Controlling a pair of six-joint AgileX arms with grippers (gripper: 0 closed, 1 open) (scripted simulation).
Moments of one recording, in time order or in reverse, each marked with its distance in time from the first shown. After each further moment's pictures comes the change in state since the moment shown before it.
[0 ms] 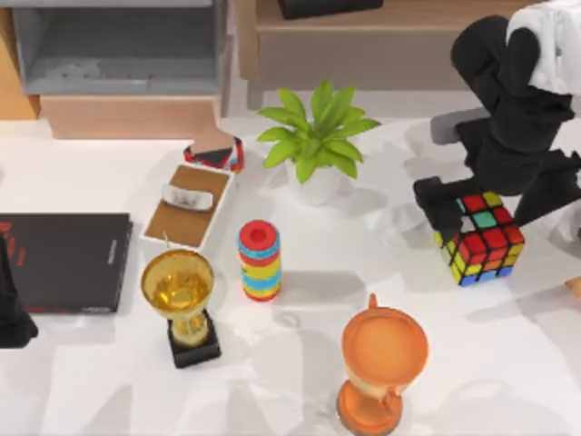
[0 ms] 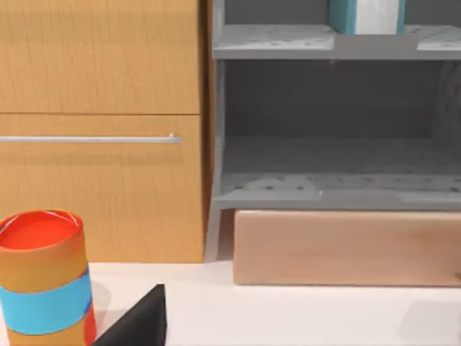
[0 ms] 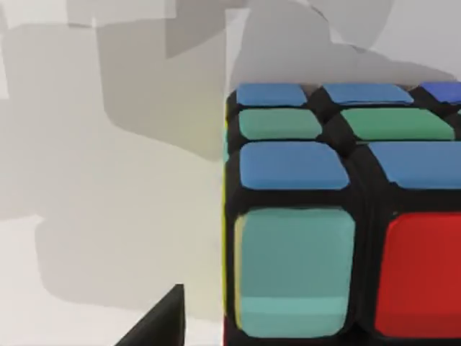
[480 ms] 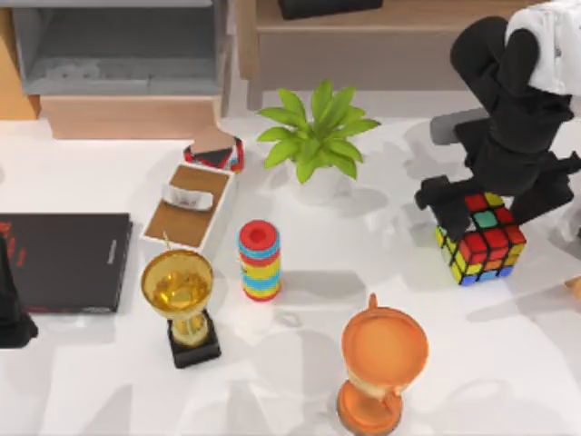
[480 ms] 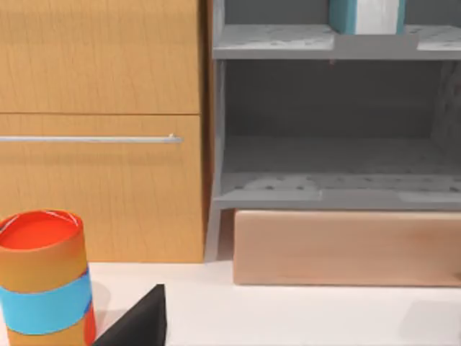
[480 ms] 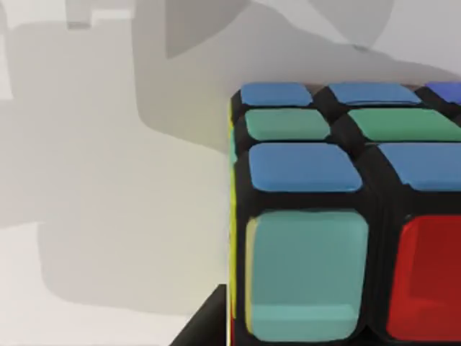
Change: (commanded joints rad) left arm 0.000 0.000 0.000 0.000 0.000 0.000; right arm 0.000 0.000 0.000 0.000 0.000 0.000
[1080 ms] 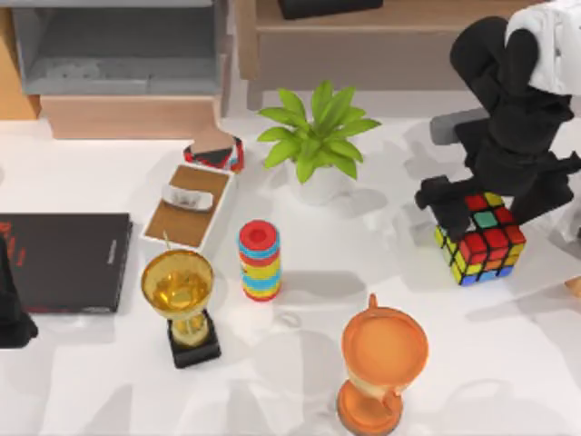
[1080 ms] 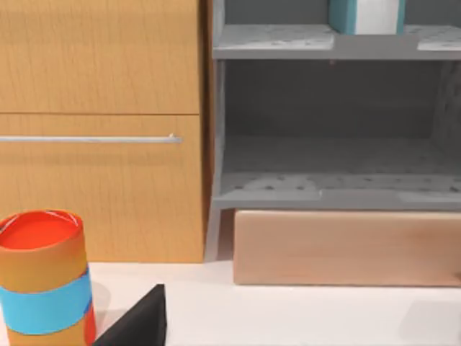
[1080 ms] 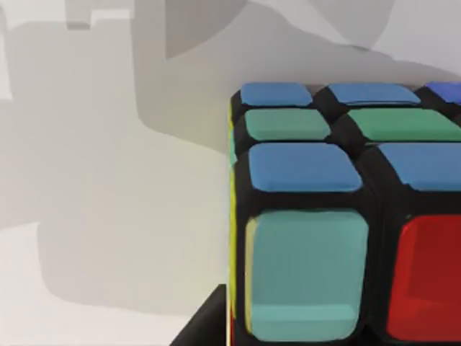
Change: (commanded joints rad) left arm 0.000 0.000 0.000 0.000 0.000 0.000; right arm 0.000 0.000 0.000 0.000 0.000 0.000
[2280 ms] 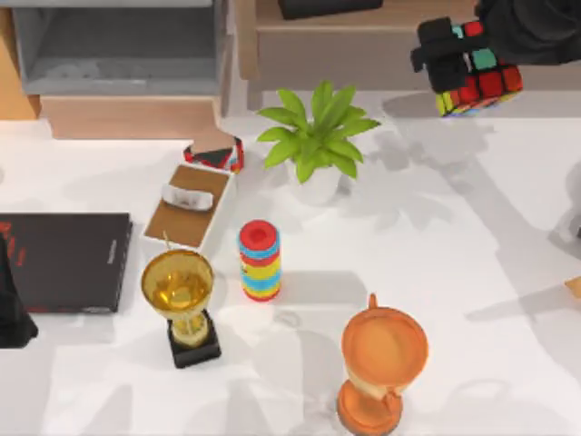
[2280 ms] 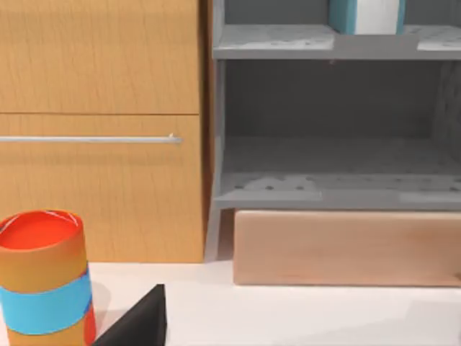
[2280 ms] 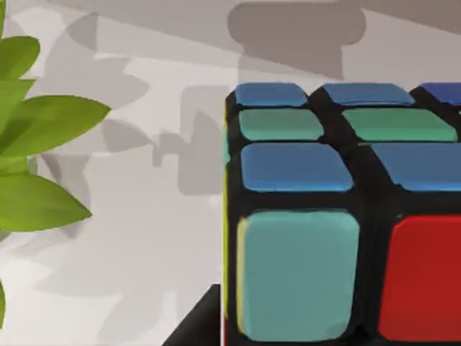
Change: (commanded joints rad) left arm 0.000 0.000 0.000 0.000 0.000 0.000; right arm 0.050 -0.248 0.135 0.199 0.156 0.006
